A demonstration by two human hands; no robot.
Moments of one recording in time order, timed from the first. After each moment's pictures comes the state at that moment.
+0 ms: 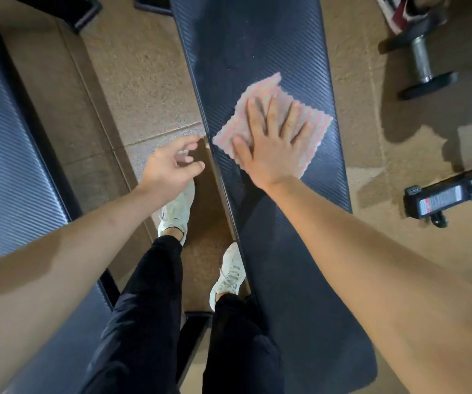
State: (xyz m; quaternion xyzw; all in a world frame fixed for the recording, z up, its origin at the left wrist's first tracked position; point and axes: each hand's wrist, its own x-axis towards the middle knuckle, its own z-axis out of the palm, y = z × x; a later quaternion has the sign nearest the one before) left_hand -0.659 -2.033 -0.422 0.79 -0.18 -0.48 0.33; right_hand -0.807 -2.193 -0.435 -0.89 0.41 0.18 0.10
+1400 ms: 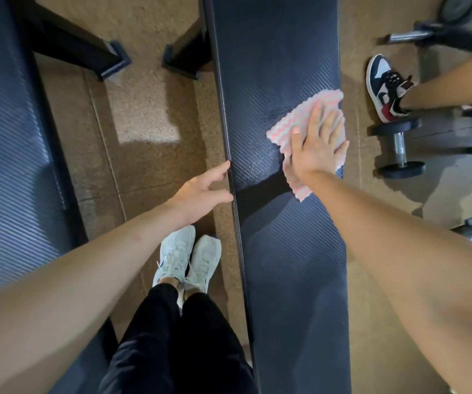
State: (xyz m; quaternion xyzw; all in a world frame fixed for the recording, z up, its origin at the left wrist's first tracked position) left_hand -0.540 -2.113 -0.400 0.67 -0.15 -0.65 0.33; right_hand -0.675 -2.351 -0.438 -0.82 0.53 0.19 0.10
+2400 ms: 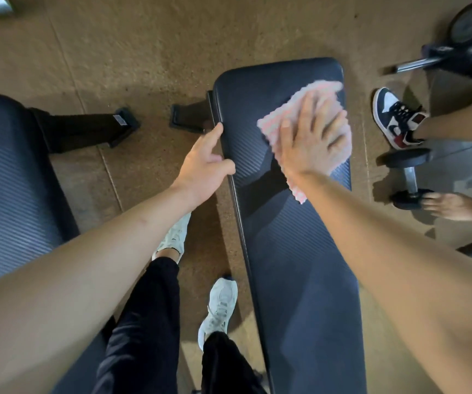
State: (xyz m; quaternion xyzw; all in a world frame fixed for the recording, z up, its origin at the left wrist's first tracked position) left_hand -0.356 -2.263 -0.393 0.70 -0.12 -0.59 0.39; right_hand -0.493 -2.433 -0.436 -0.81 0.55 0.17 0.07
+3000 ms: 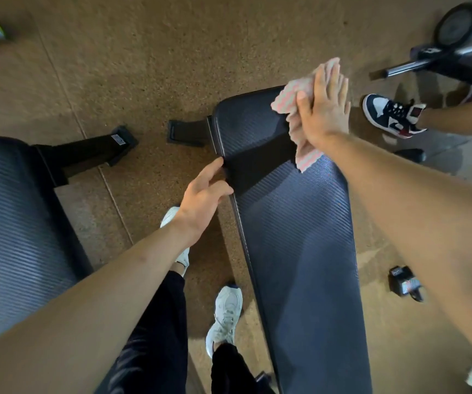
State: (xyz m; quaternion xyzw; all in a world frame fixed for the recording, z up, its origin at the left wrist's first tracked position) left_hand -0.349 -2.259 -0.388 0.64 -0.03 -0.64 0.43; right_hand -0.451 -2.534 -0.426 -0.82 0.52 0.17 0.15
